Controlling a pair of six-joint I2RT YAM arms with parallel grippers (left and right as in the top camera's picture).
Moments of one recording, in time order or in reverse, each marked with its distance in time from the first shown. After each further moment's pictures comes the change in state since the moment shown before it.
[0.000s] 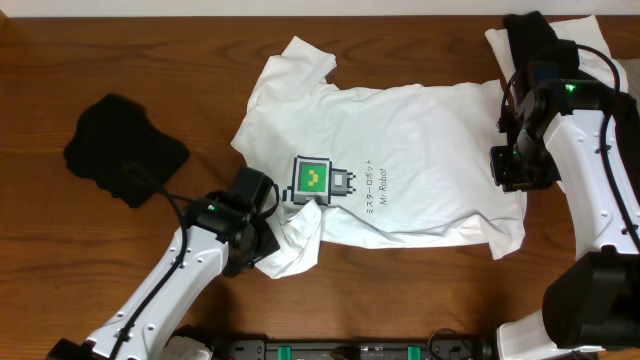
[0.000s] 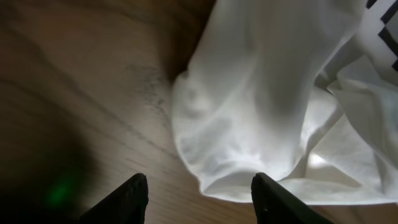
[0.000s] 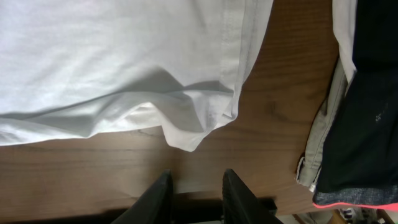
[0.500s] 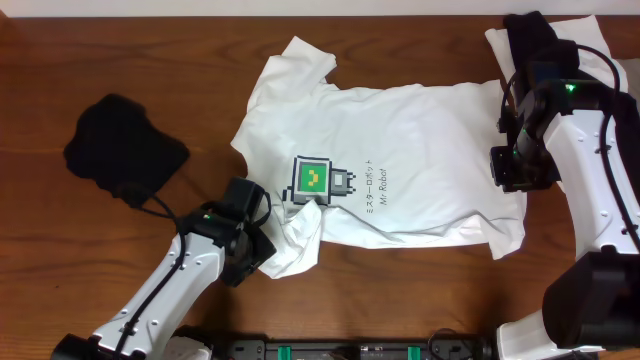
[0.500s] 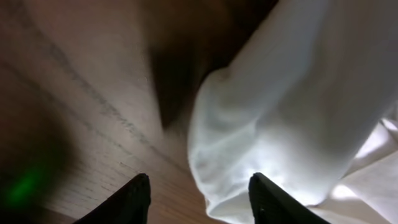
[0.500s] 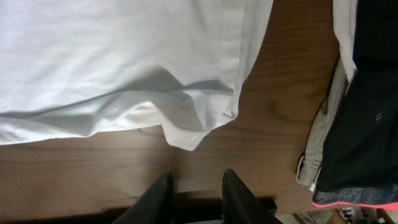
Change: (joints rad) left arm 0.052 0.000 -0.103 0.088 0.046 -0.106; right arm 0.000 0.000 0.000 -0.003 0.000 0.000
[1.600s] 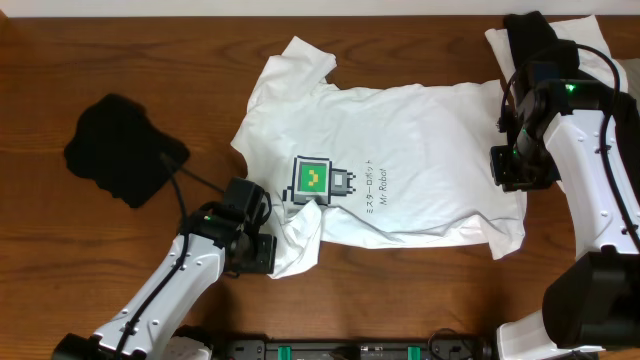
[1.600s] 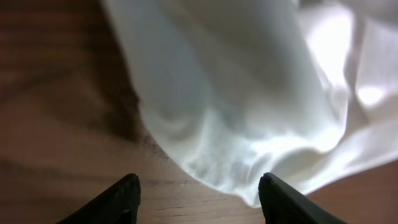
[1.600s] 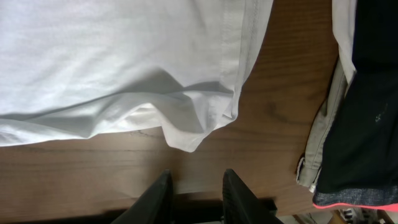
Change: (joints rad) left arm 0.000 0.000 -0.009 0.030 0.006 0.723; right arm 0.000 0.000 0.000 0.005 0.000 0.000
